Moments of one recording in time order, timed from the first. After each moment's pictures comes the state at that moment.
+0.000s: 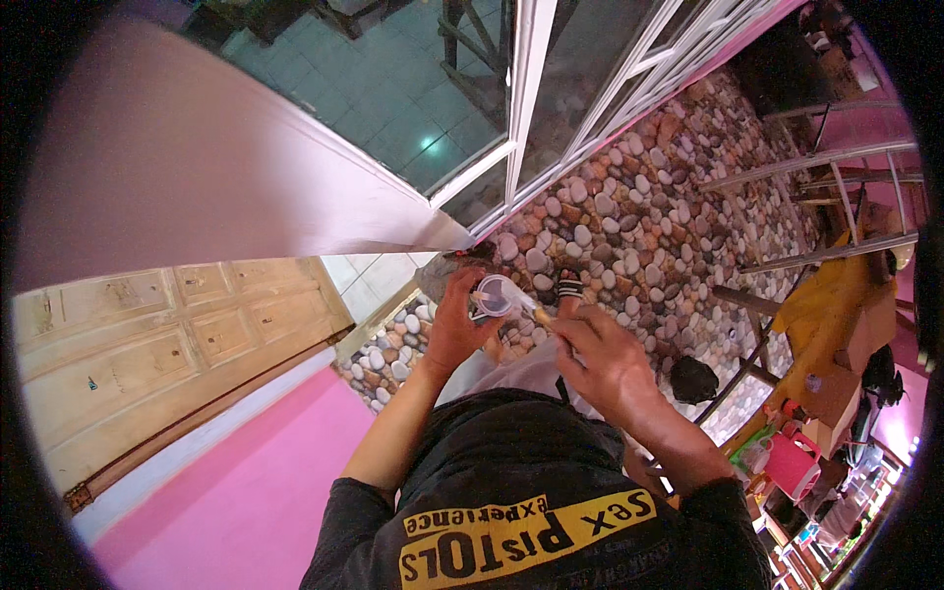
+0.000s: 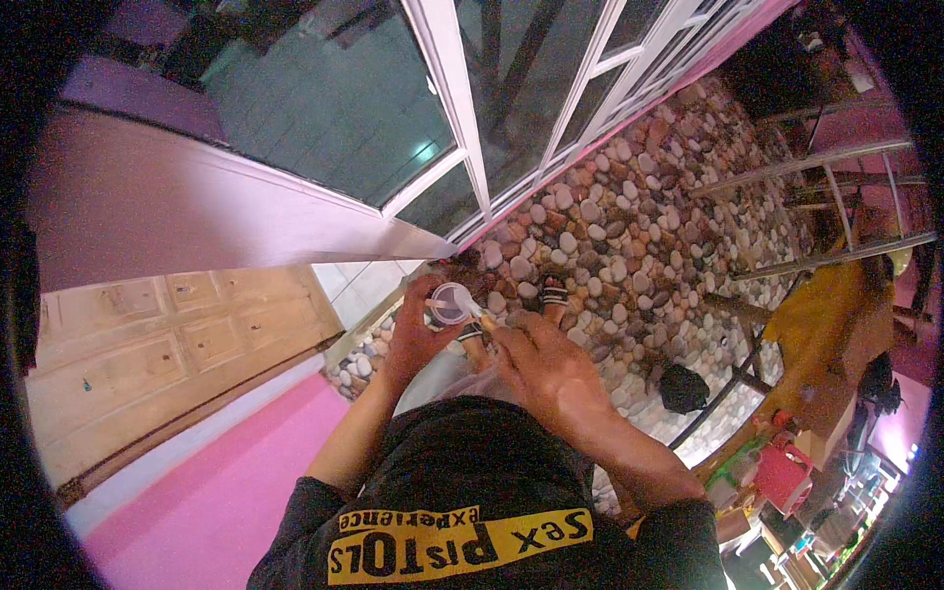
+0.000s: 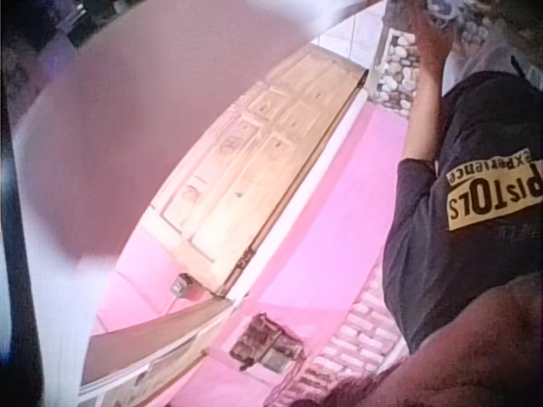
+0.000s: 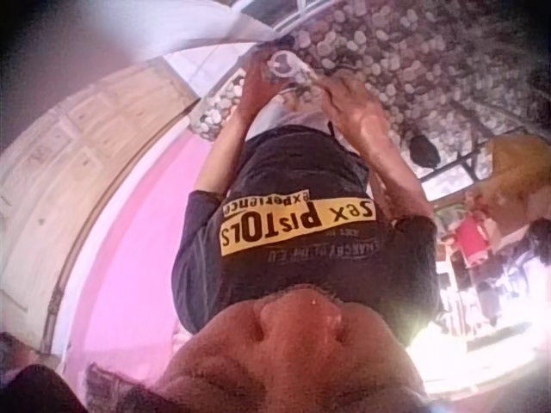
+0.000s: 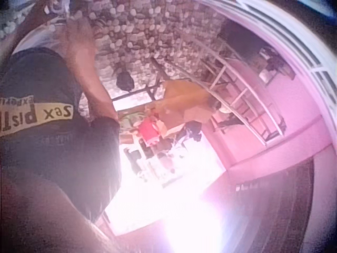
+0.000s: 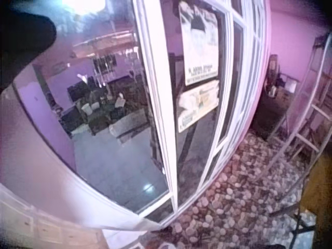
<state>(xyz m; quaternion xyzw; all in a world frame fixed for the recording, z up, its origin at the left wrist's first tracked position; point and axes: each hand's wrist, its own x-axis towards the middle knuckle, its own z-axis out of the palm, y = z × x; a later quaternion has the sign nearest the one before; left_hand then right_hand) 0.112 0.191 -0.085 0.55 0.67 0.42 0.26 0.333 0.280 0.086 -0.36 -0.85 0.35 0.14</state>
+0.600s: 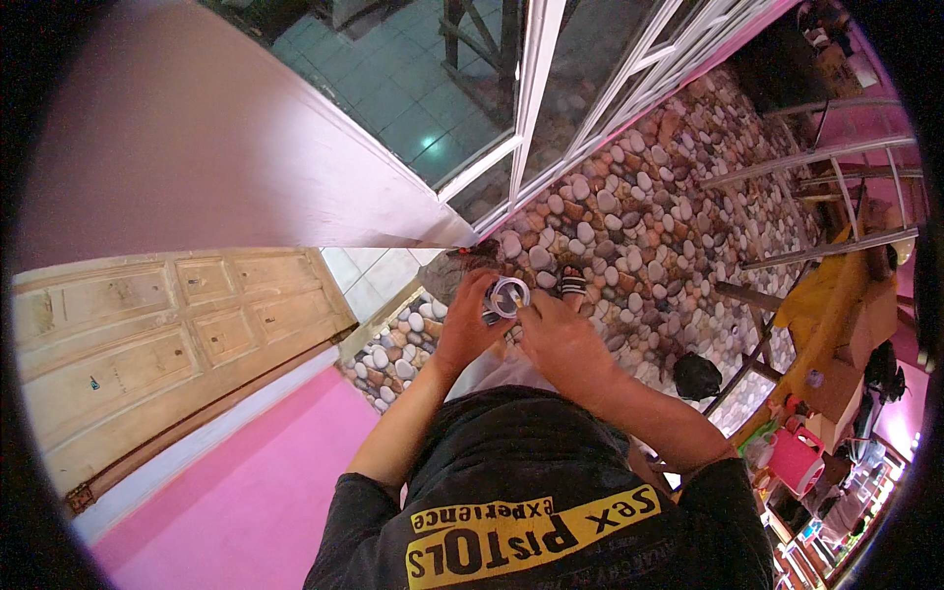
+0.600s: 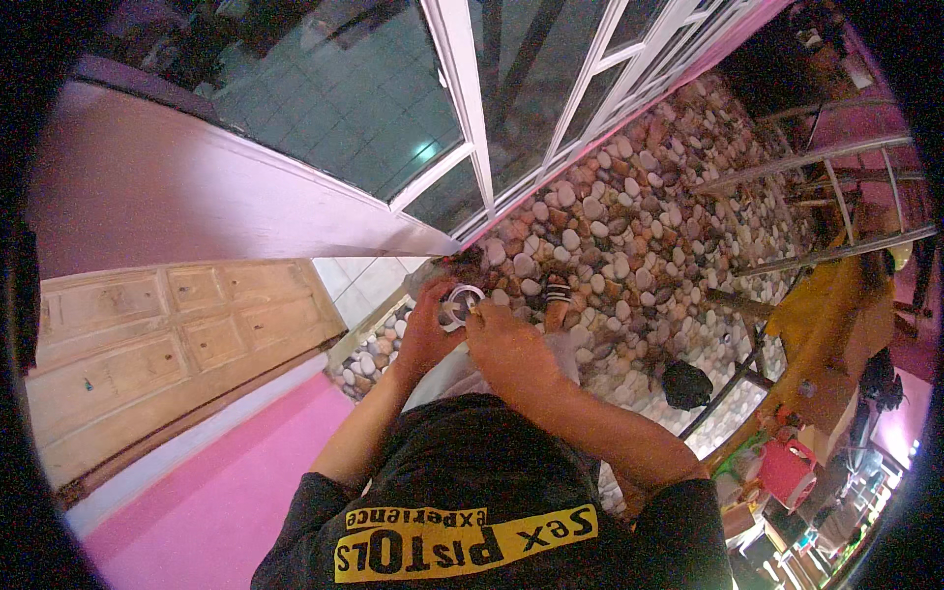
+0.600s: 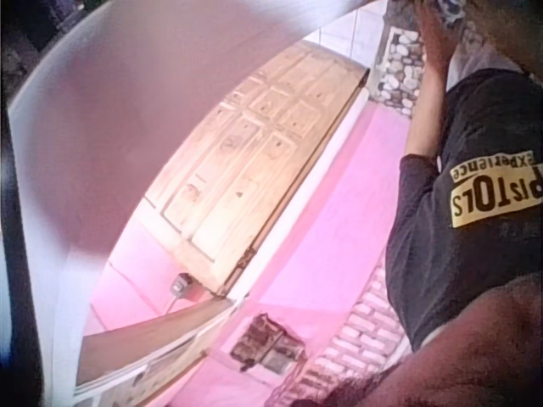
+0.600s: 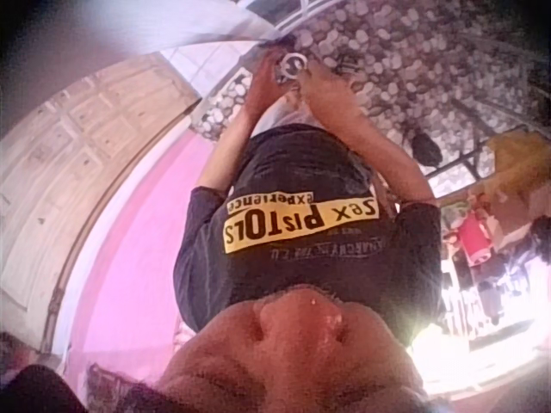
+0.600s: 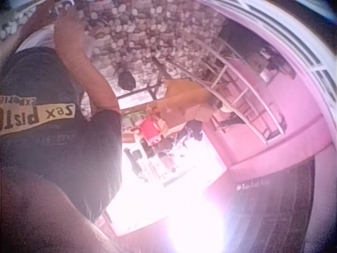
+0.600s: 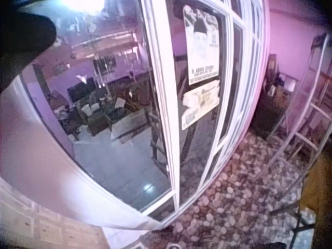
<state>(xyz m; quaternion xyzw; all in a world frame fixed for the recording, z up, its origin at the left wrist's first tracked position) 0.118 0.184 -0.089 0.57 0.66 0.41 0.27 0.289 0.261 0.031 -0.28 -0.94 0.17 0.01</state>
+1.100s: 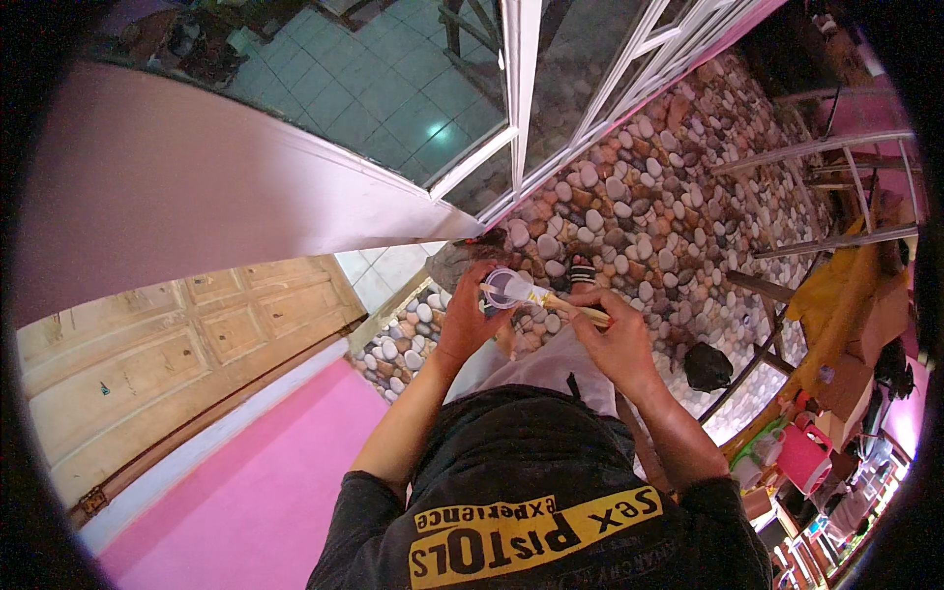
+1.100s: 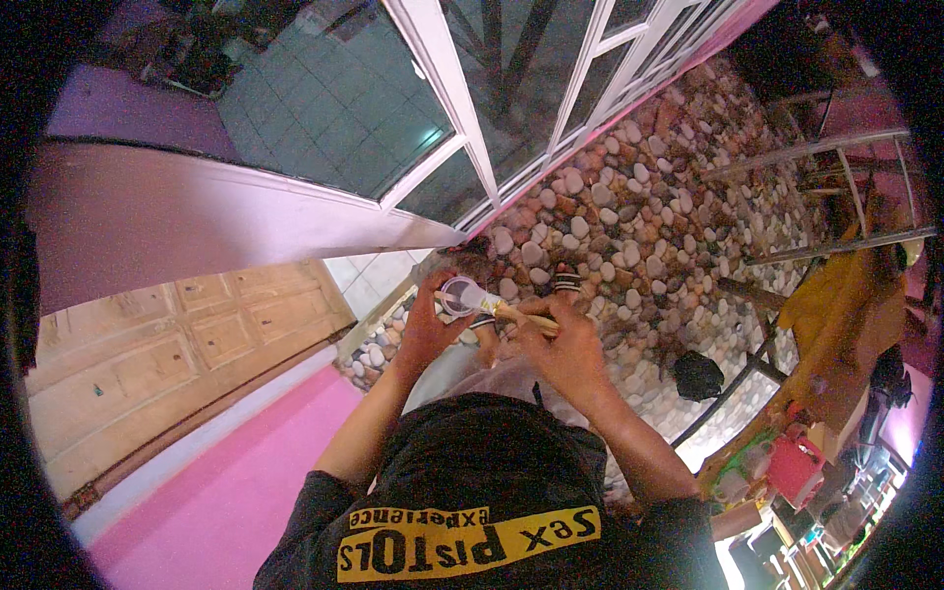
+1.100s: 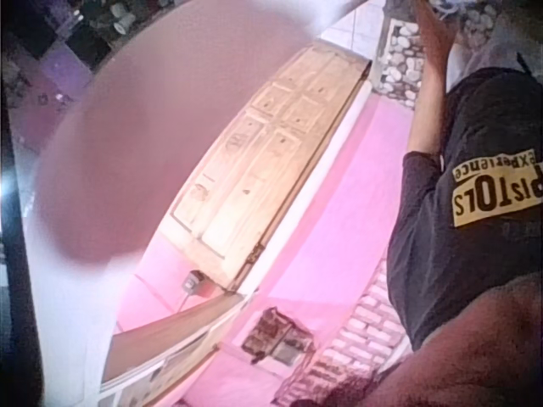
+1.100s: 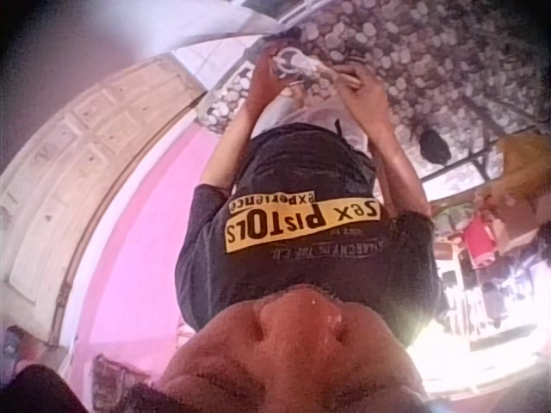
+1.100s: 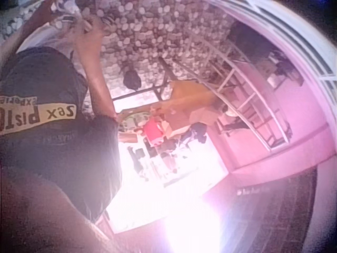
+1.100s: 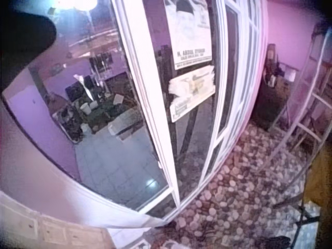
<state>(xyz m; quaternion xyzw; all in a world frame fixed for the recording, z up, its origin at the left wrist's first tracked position) 0.117 0.189 -0.104 0.53 0.68 0.40 0.32 0.342 0.277 0.014 -0.49 -0.68 0.52 0.18</state>
